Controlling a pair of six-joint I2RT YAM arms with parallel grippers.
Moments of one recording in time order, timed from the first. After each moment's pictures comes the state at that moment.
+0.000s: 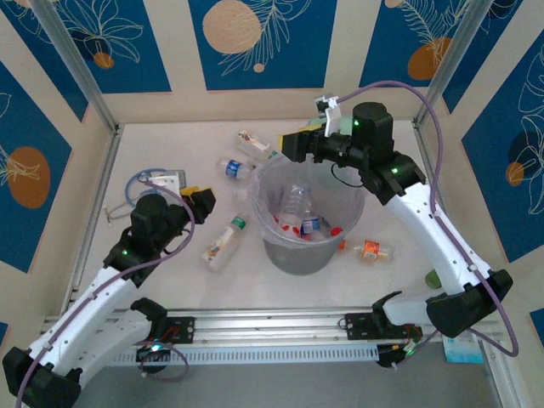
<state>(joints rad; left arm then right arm) -0.49 0.79 0.69 -0.18 -0.04 -0.44 0.47 1.30 1.47 -0.45 -0.47 0.34</state>
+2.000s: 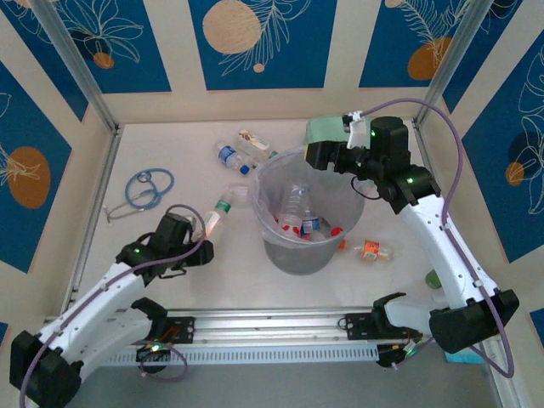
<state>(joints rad) -0.51 0.80 0.60 -0.76 0.00 -0.55 0.32 1.19 1.33 -0.56 -0.42 0.39</state>
